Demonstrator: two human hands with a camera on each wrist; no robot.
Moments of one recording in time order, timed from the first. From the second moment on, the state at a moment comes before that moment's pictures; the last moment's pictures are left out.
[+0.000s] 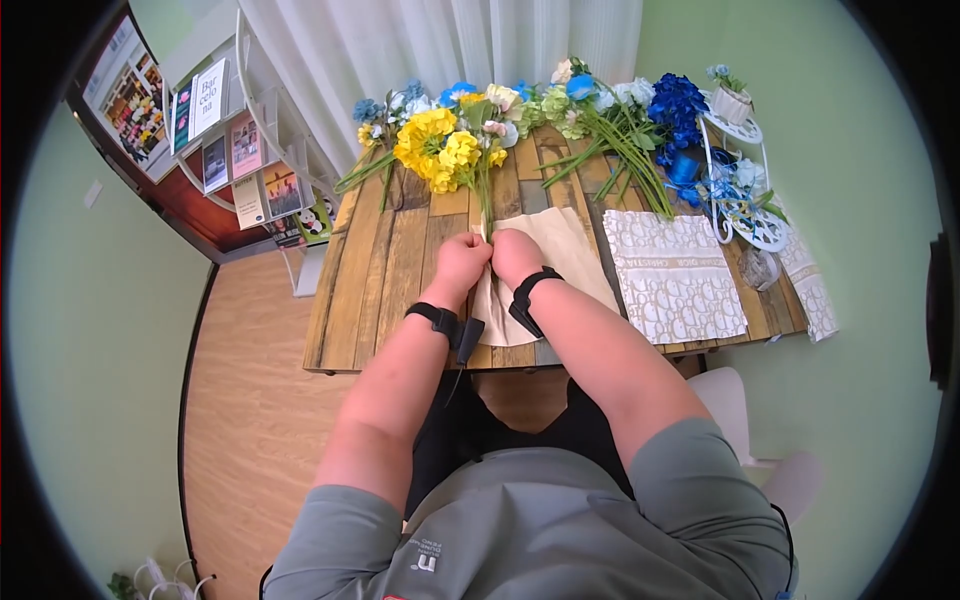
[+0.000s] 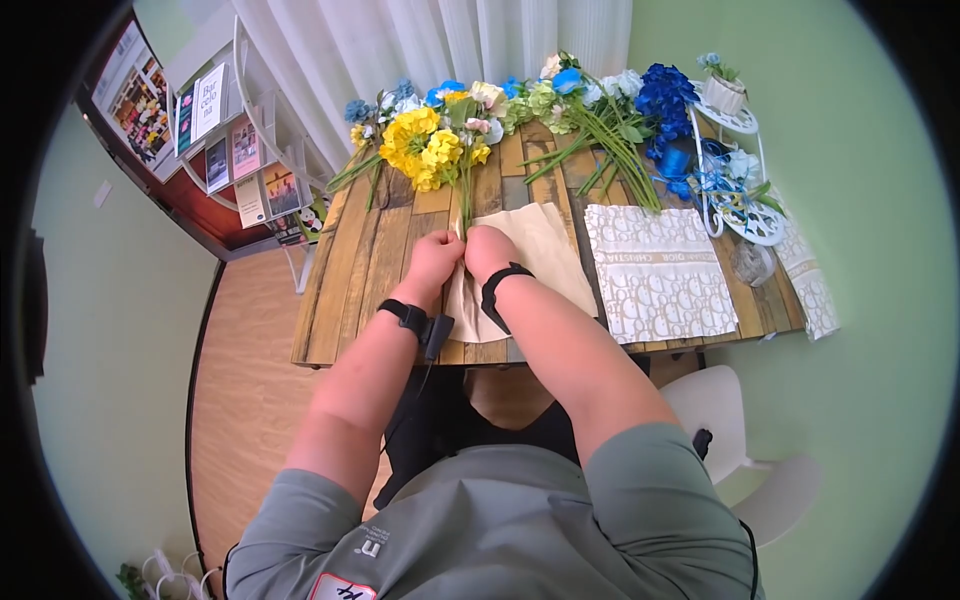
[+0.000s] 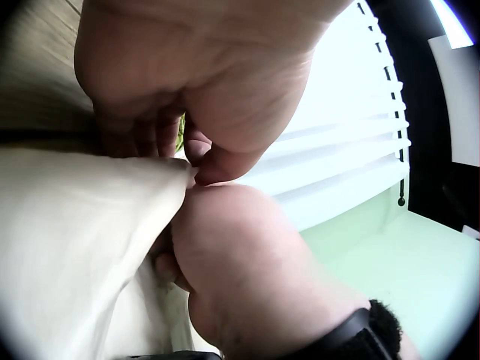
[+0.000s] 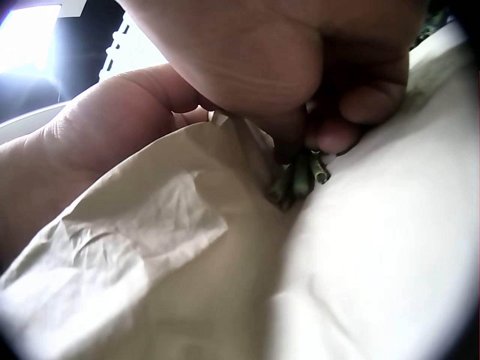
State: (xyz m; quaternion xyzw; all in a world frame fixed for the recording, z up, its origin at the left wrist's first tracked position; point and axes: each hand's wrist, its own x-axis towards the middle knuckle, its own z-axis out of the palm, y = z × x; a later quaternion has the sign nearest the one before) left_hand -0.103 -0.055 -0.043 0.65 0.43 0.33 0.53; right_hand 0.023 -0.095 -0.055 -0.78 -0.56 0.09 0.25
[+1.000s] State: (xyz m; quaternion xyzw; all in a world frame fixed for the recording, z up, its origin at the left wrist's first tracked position) left_hand -0.077 -0.107 -0.052 0.86 0.36 0.33 0.17; right_hand 0.062 -0.110 -0.008 -0.62 -0.38 0.53 0.44
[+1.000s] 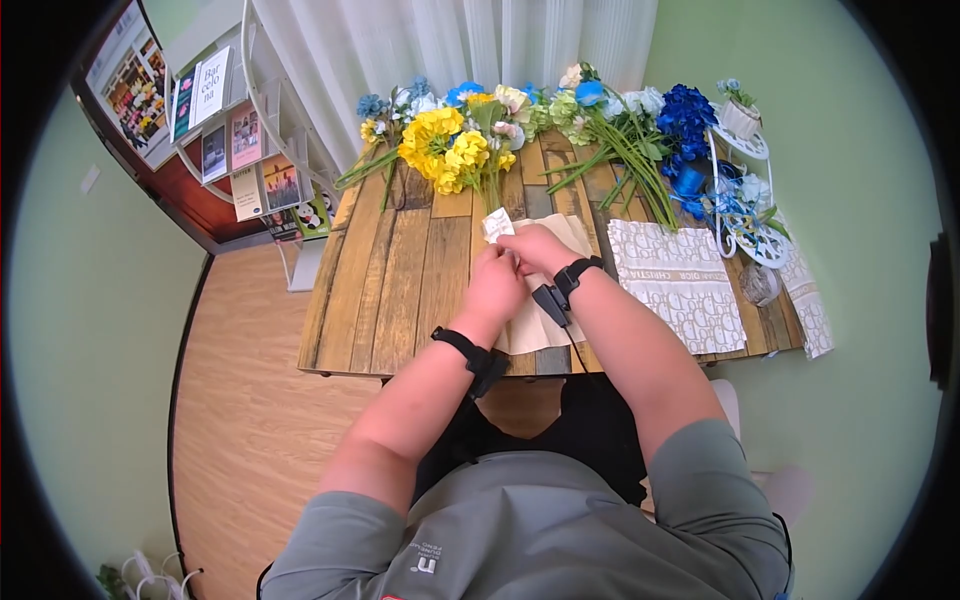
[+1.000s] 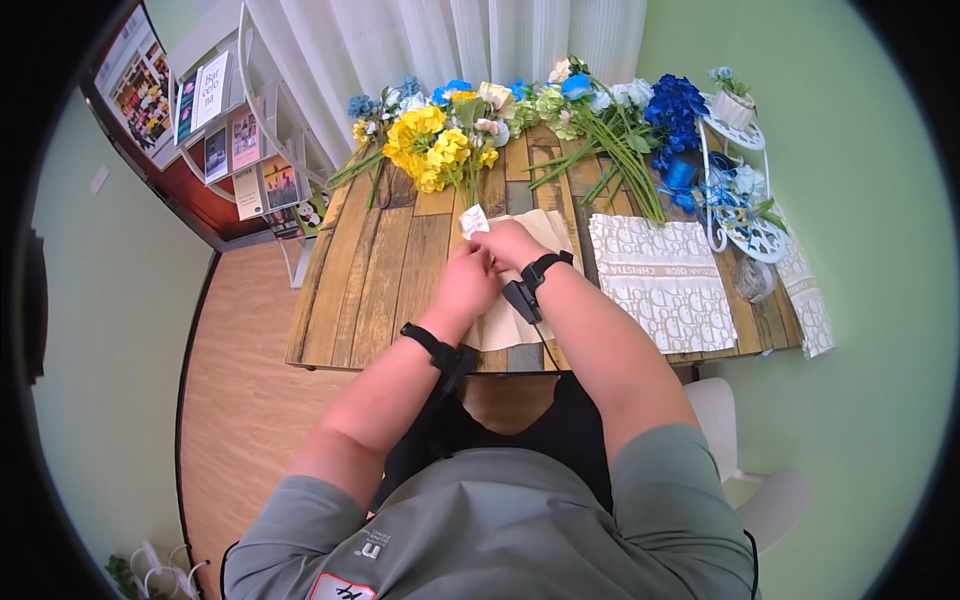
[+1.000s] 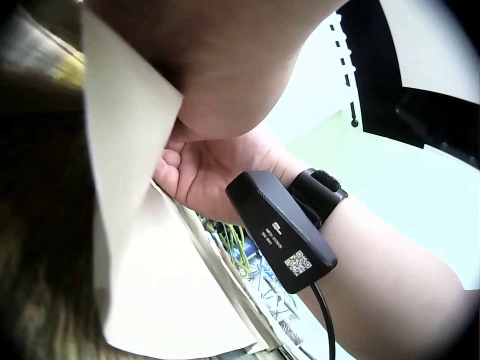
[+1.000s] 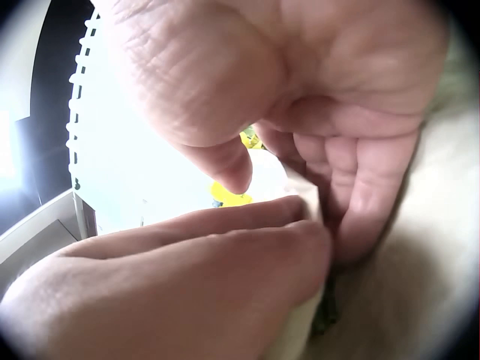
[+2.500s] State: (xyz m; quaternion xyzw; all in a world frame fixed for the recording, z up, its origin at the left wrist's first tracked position) left_hand -0.099 -0.207 -0.035 0.92 0.24 0.27 0.13; right_hand 0.079 -0.055 -0.058 -0.77 -0.61 0.10 0.16
